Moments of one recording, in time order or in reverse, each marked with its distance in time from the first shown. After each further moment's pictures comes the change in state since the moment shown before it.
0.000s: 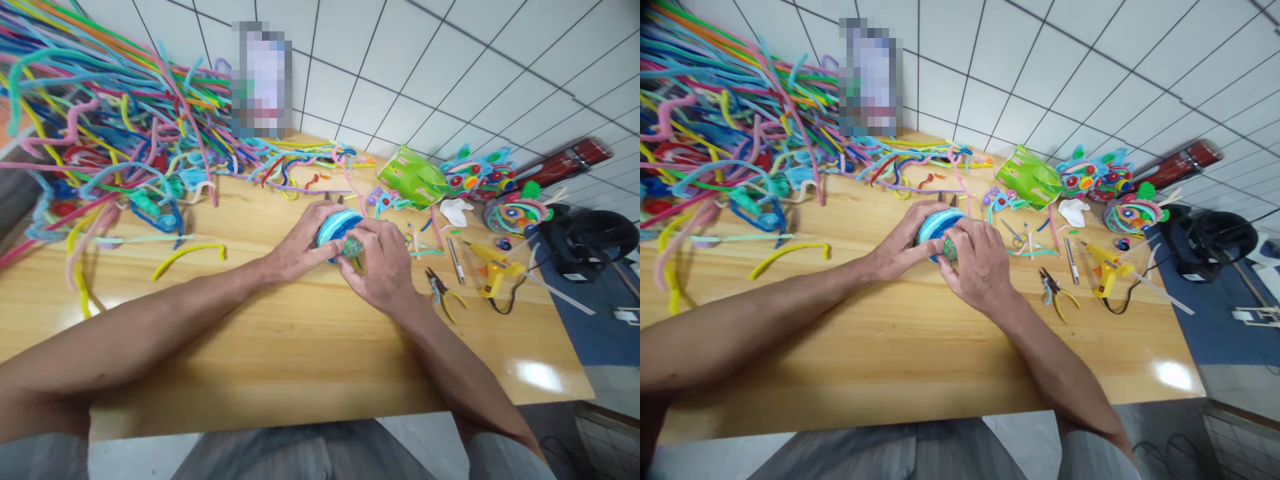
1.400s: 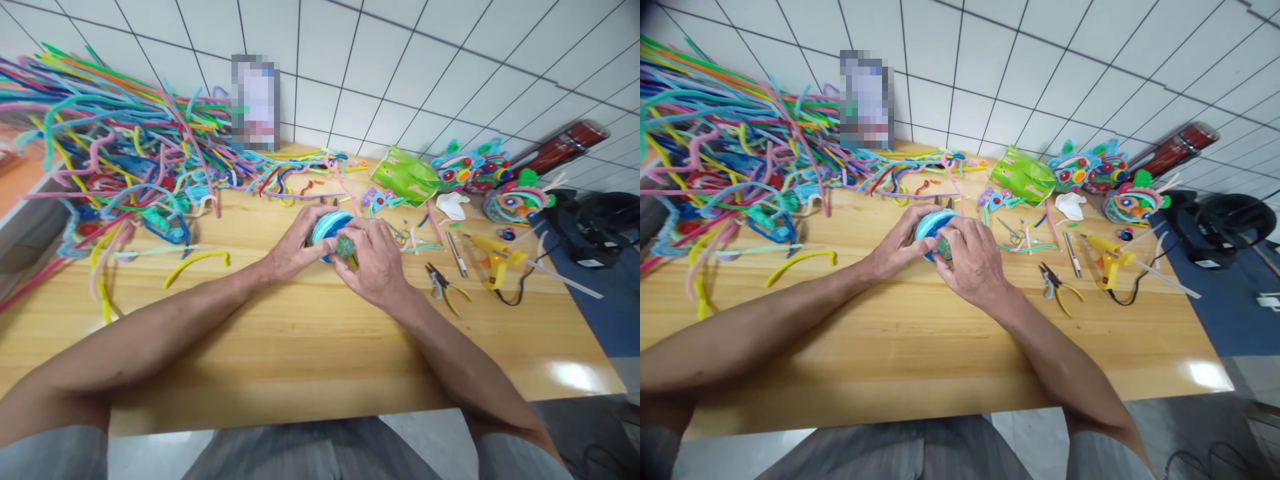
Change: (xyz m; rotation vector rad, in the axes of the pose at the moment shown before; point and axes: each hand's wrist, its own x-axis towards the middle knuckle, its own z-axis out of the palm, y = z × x) left_hand 0.000 -0.004 0.000 -0.056 0.021 -0.050; right_hand 0.001 -0.002 0.002 0.034 0.063 -0.019
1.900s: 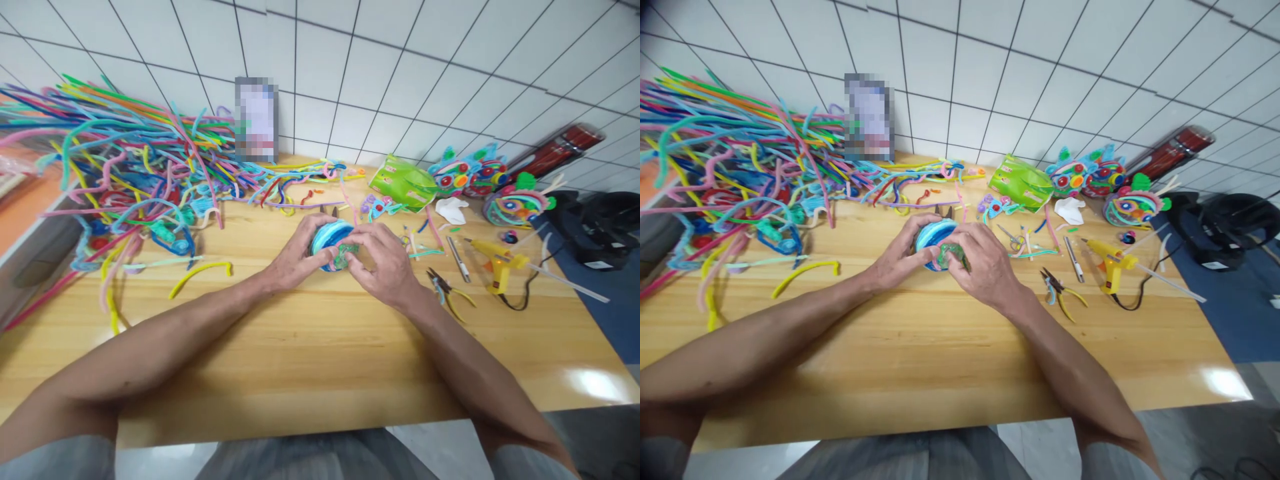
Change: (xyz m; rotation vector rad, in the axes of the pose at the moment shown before) left_hand 0.000 0.008 -0.002 -0.054 -0.019 -0.022; right_hand 0.003 0.021 -0.010 0.234 -0.012 0.036
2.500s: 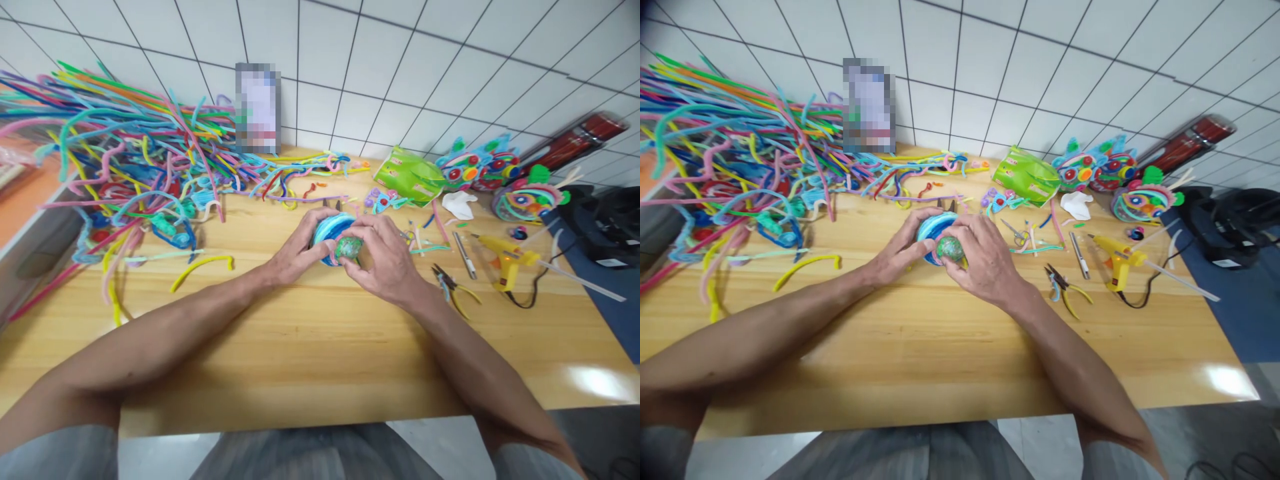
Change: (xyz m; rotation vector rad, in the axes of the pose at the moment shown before) left_hand -0.003 -0.008 -0.001 -0.104 -0.032 -0.026; right_hand -0.001 0.000 0.001 -0.012 -0.064 -0.010
